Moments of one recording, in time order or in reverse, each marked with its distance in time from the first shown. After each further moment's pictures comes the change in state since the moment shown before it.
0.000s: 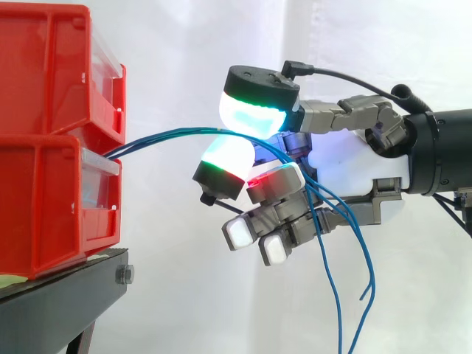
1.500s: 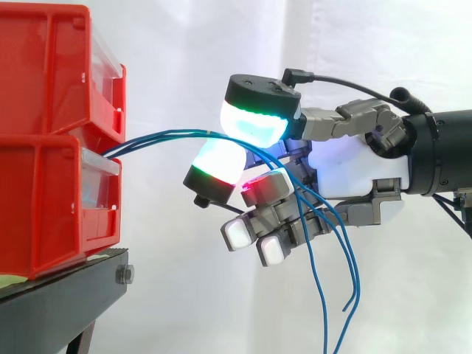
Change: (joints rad) arm -0.002 0.000 0.000 0.000 0.000 0.000
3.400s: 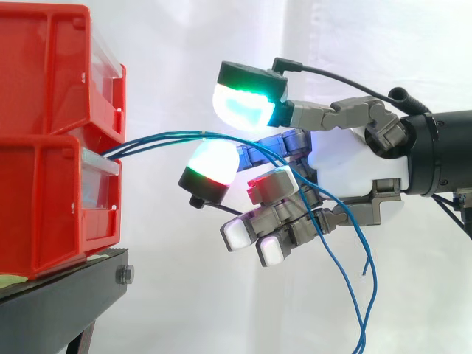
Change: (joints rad) arm -0.002 -0.001 0.000 0.000 -0.004 0.001
